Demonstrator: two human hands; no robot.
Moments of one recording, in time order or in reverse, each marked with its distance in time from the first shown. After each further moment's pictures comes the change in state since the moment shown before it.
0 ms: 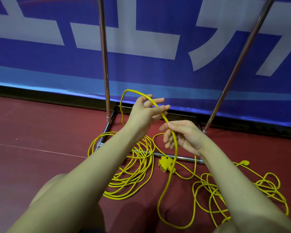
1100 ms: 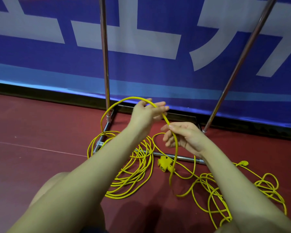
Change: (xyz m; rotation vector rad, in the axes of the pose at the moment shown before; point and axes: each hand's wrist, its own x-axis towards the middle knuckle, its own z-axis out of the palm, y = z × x) left_hand 0.006 -0.007 0.000 -0.007 0.070 0.000; right_hand -0.001 0.008 -0.007 -0.076 0.040 0.001
